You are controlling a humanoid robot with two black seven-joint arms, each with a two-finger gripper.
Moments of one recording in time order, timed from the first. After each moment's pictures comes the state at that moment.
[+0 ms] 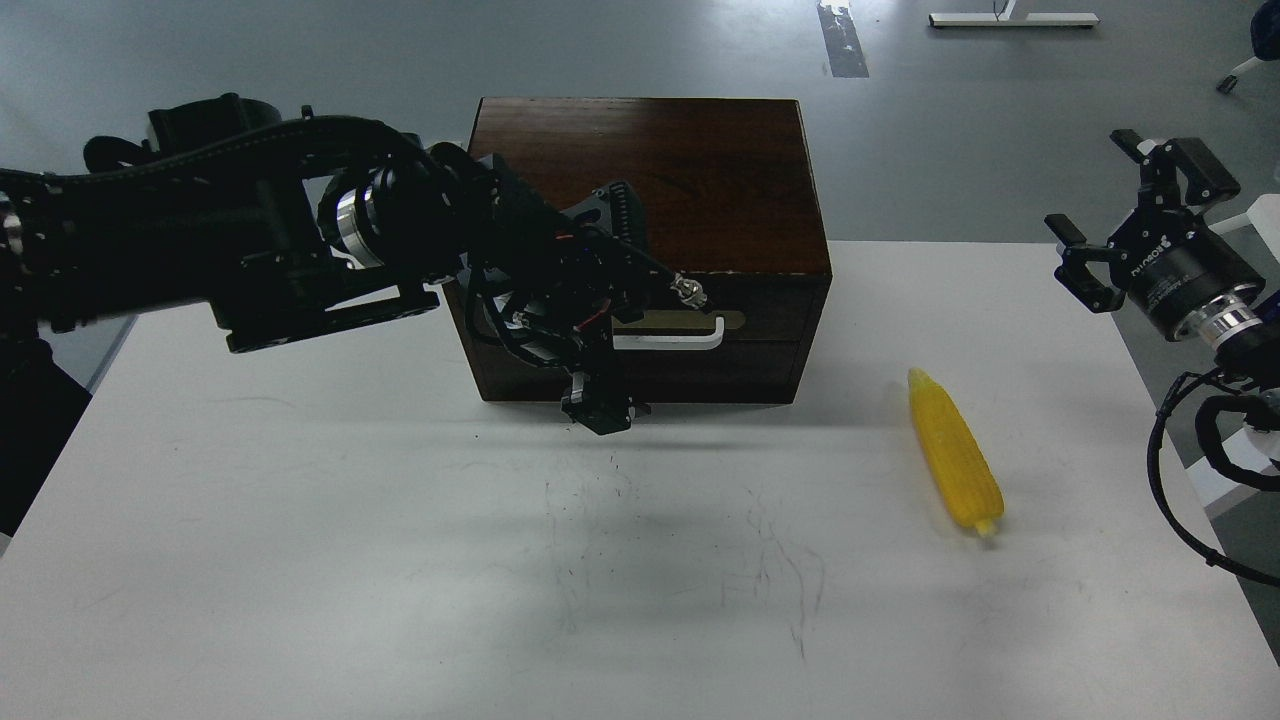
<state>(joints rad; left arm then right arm) -1.55 0.28 0.20 -1.18 2.02 -0.49 -0.49 0.74 -0.65 0.45 0.68 -0.09 0.49 0.49</state>
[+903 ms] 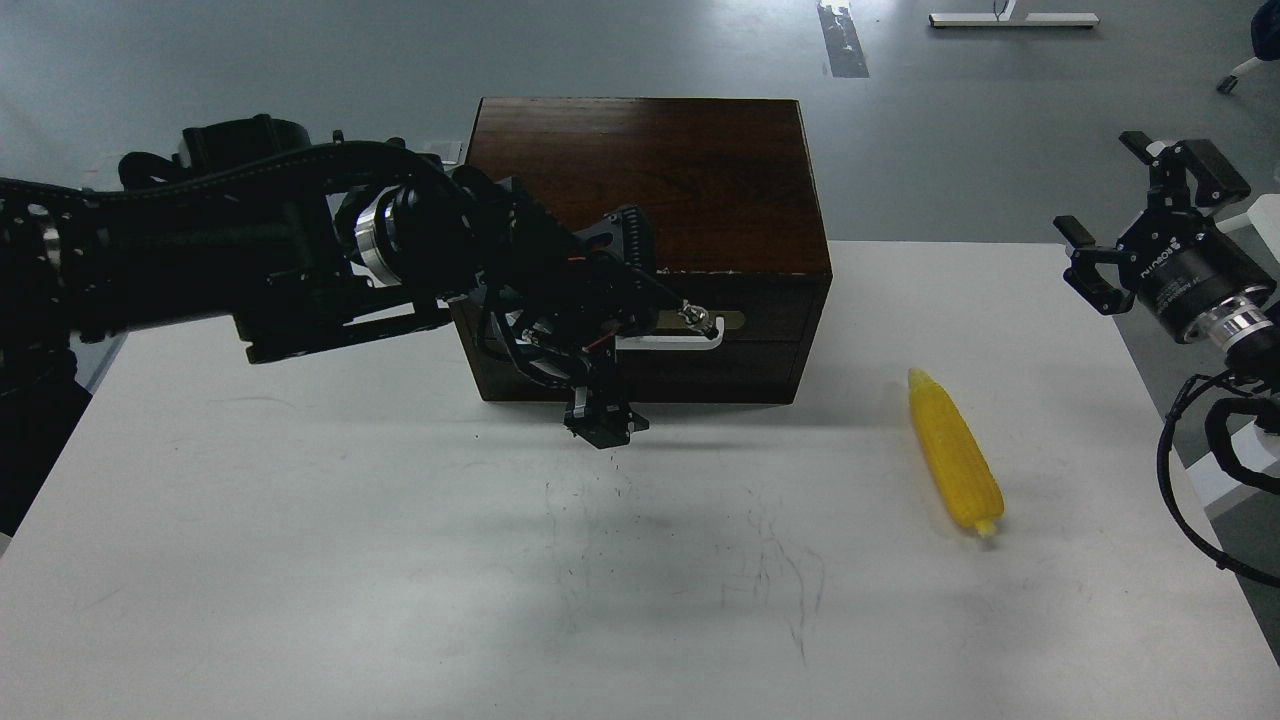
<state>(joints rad) -1.54 0.24 0.22 -1.16 2.05 -0.49 -0.49 0.74 -0.67 0.45 0.69 -0.09 0.49 0.49</state>
